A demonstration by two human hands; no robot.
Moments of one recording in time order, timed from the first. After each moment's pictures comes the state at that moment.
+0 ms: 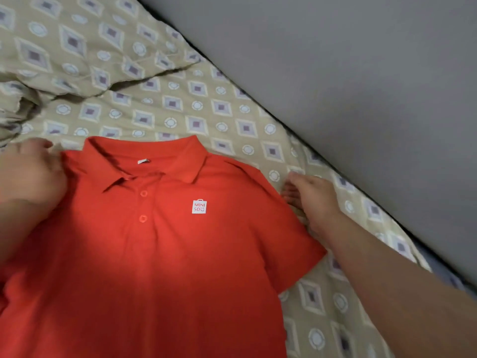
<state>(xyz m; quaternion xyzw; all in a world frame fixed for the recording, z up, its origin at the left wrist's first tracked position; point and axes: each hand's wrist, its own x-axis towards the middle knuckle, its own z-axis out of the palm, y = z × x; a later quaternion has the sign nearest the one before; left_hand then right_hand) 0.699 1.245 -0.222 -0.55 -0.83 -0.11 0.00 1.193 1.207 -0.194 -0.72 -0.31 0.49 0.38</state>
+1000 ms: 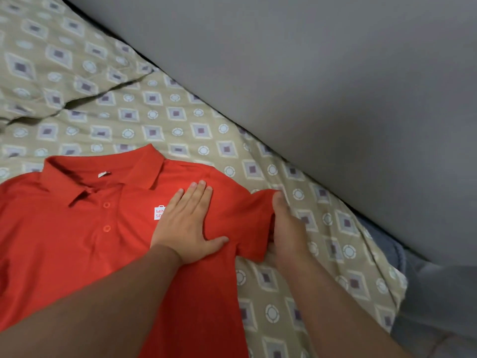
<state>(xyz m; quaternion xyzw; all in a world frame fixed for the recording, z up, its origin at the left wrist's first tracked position) 0.999 1.158 -0.213 -0.84 -0.53 -0.01 -0.11 1.197 1.120 -0.167 -0.77 -0.13 0.50 0.36</state>
